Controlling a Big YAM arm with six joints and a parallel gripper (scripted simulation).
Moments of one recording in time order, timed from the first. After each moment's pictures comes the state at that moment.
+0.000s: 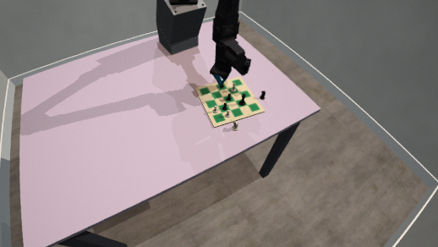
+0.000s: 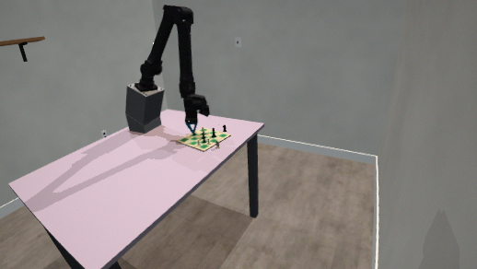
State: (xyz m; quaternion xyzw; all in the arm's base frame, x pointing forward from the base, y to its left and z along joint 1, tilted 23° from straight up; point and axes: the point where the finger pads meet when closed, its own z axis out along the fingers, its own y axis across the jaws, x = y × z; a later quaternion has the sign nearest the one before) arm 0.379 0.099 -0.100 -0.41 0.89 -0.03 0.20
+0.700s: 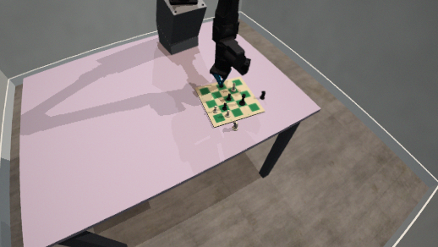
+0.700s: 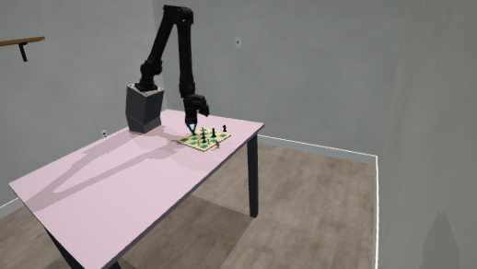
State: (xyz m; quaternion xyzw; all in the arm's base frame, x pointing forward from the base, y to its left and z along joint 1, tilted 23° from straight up) arm 0.378 0.098 -0.101 -0.41 0.89 -0.03 0.20
